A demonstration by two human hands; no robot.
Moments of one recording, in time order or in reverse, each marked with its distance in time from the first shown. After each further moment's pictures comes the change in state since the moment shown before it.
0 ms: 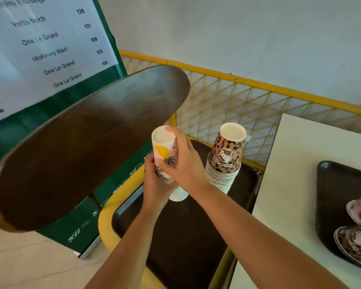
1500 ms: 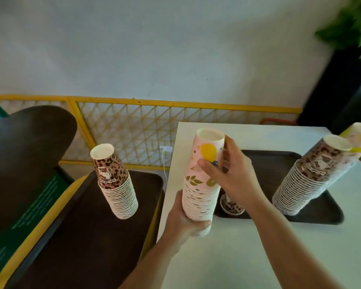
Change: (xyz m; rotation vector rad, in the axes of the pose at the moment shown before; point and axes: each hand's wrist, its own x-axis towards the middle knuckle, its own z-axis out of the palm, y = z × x) left_hand -0.152 0.068 0.200 -0.081 -0.759 -0.110; right_hand -0.168 -0.006 -0.271 -0.067 0.459 0.385
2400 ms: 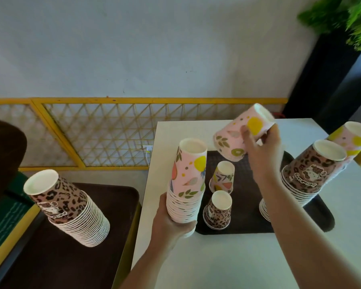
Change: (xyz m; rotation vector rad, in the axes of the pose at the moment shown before) left_hand 0.059 0.002 0.033 0.129 0.077 0.042; right_hand 0.092 0.092 -0.083 0.069 0.608 0.116
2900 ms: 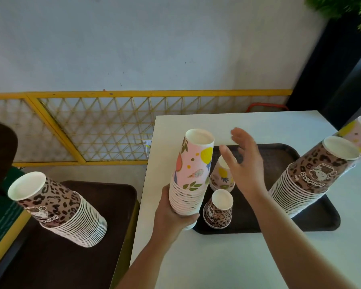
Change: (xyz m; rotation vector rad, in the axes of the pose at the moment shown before) left_hand 0.021 0.001 0.009 0.043 -0.016 0.031; right_hand -0.024 0.035 0.015 -0.150 -0.259 -0.078
